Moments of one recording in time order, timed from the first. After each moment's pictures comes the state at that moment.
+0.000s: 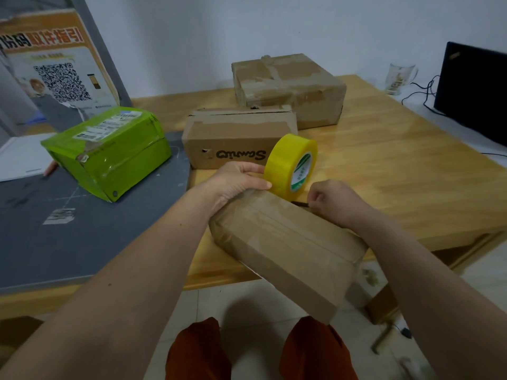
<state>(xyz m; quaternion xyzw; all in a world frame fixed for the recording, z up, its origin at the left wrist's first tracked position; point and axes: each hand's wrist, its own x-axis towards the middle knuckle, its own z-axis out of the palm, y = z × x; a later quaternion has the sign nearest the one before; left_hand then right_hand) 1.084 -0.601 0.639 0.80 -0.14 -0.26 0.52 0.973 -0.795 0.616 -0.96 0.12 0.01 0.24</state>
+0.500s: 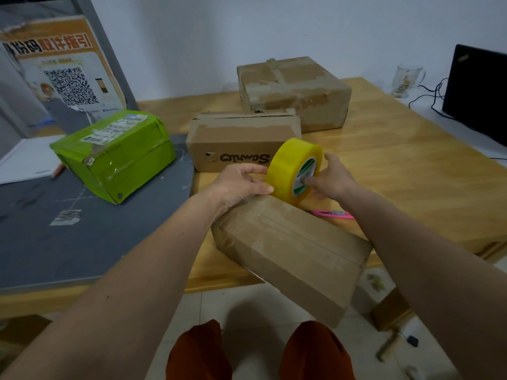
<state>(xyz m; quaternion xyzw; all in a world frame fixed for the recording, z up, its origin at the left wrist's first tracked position) 1.077 -0.597 0.642 0.79 -0.17 -0.25 0.54 1.023 -0.807 0.620 -0.81 0.26 -0.03 0.52</state>
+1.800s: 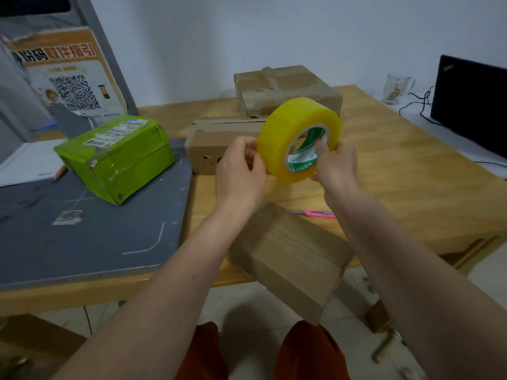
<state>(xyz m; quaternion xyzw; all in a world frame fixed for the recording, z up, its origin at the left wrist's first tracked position) 1.019 -0.625 0.664 0.82 -0.18 0.18 0.51 0.998 -0.778 0.664 -0.71 0.31 -0.26 0.58</state>
